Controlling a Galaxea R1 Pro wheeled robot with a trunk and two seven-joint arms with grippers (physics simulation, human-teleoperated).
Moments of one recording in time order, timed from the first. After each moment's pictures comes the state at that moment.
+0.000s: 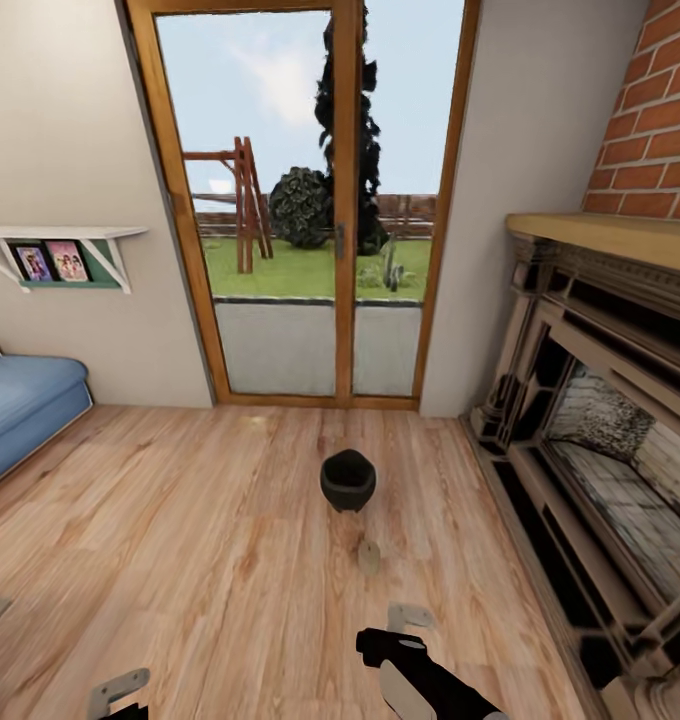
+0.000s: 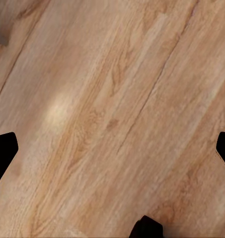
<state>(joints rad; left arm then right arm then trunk) -0.33 0.14 0.20 -0.39 0.17 0.12 0.20 -0.51 0.13 0.73 -0.48 -0.85 0.14 -0.45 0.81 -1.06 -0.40</state>
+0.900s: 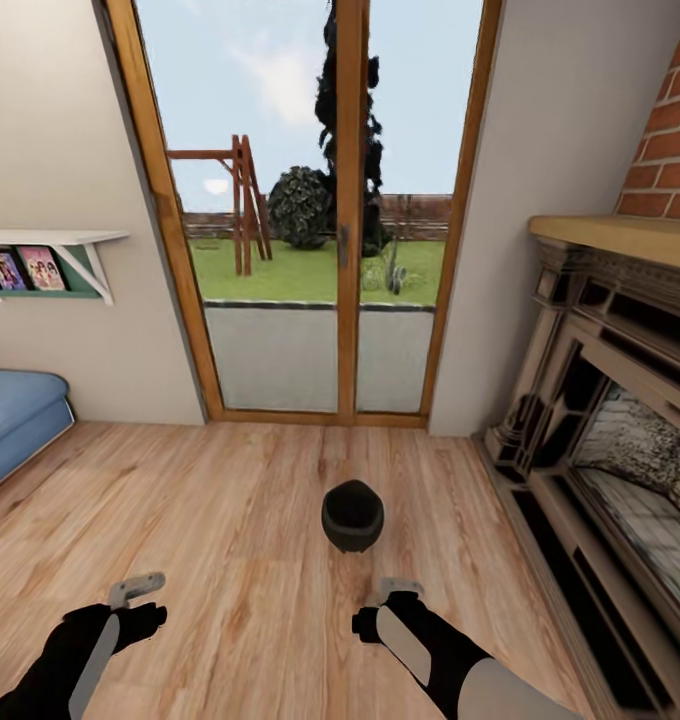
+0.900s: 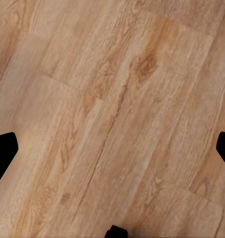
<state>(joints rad) -0.33 0.15 0.21 -0.98 0.18 0.71 0.11 -0.61 0.14 0.69 -0.50 -0.86 0.46 -0.46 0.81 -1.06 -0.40</state>
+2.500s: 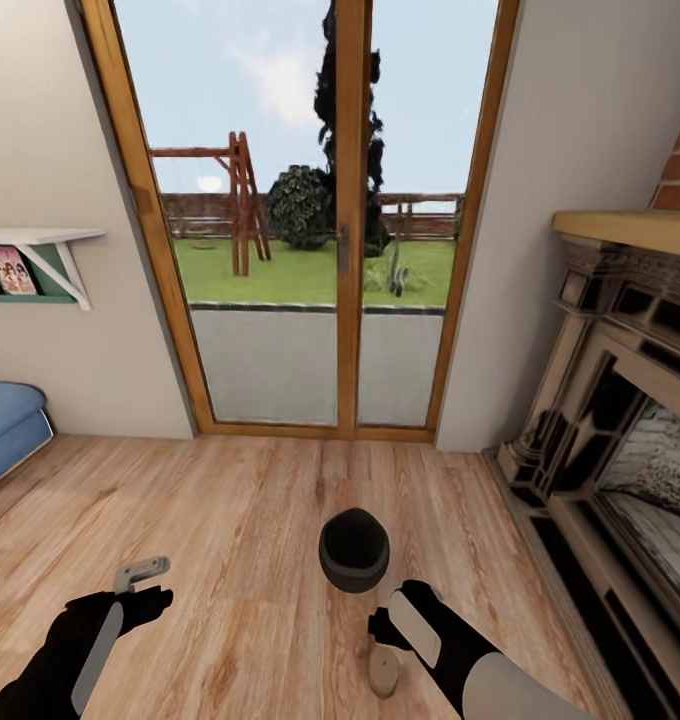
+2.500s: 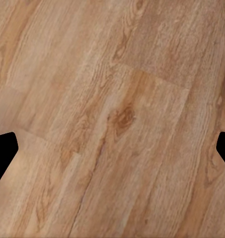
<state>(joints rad) -0.33 0.14 0.20 -1.06 0.18 0.73 0.11 -0.61 0.13 0.51 -0.49 -0.85 0.56 -0.55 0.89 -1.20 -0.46</state>
